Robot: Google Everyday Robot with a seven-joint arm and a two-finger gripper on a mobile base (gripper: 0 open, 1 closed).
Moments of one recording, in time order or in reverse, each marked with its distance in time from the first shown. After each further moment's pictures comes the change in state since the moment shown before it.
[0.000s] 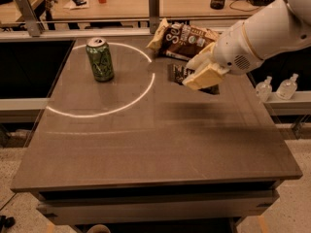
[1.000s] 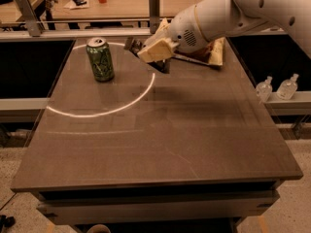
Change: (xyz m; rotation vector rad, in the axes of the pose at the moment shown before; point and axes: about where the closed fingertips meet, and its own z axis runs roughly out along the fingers) arm -0.100 -0.043 0.065 -0.058 -0.241 0.126
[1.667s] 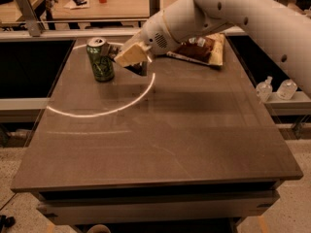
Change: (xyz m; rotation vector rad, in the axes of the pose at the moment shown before) arm -0.019 0.009 0.062 -0.089 0.017 -0.038
